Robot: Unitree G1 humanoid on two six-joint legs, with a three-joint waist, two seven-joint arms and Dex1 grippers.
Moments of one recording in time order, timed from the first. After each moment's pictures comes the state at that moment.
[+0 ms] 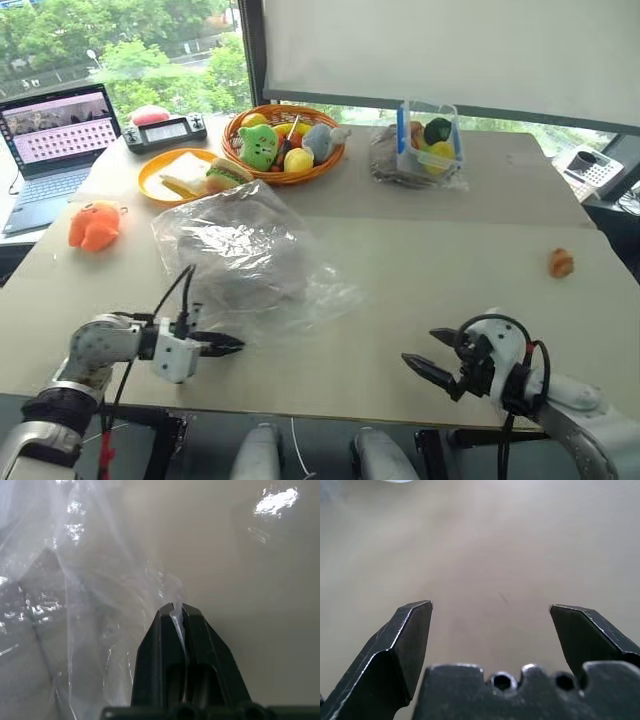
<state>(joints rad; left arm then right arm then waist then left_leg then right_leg) -0.29 0.86 -0.19 0.60 -0.20 -1.05 -1.28 0.22 -0.68 -0.12 -0.55 0.52 0.63 0.65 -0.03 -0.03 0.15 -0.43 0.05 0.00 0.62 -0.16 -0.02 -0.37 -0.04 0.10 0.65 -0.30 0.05</state>
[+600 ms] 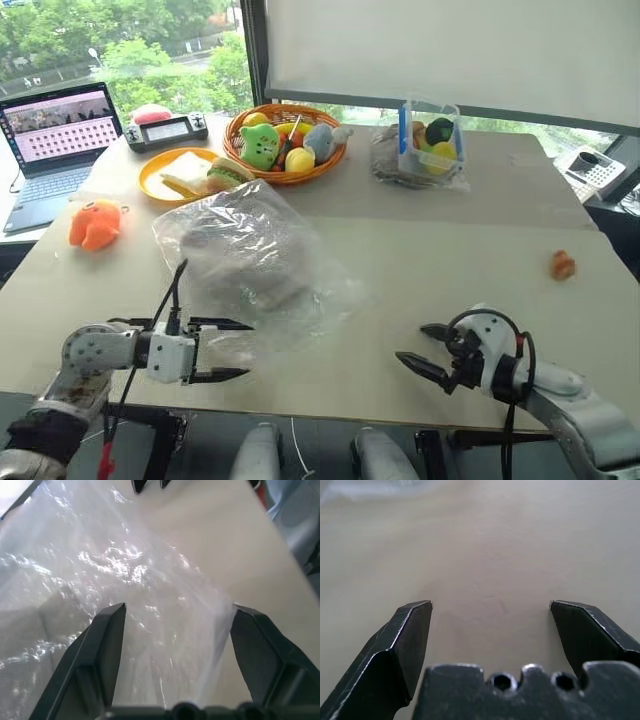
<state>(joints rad) -0.05 0.94 -0.12 0.06 -0.44 -0.65 -1.28 0.13 -0.67 -0.06 -0.41 0.46 0.57 0.73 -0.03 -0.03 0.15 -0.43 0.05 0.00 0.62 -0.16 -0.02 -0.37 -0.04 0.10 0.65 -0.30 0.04</state>
